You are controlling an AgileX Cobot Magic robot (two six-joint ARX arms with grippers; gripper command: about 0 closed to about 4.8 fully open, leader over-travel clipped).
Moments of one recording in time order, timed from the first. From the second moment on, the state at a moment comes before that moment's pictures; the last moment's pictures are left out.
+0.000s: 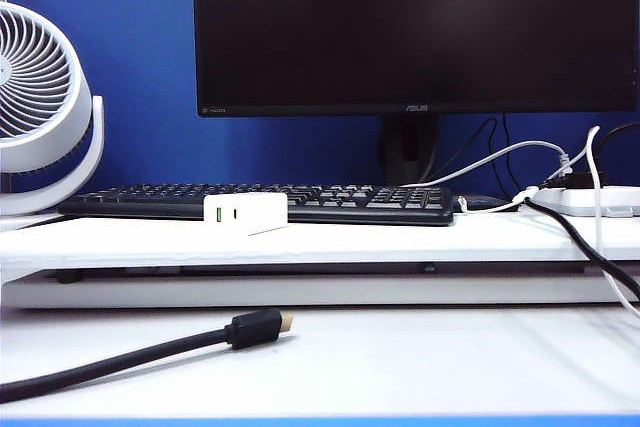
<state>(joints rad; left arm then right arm) 0.07 0.34 0.46 -0.06 -0.09 -0.17 0.04 0.11 0.42 -0.15 0.03 0.21</state>
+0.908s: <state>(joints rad) -0.40 1.33 1.33 -0.45 0.14 -0.19 0.32 0.99 1.28 -0.51 -0.40 -0.08</state>
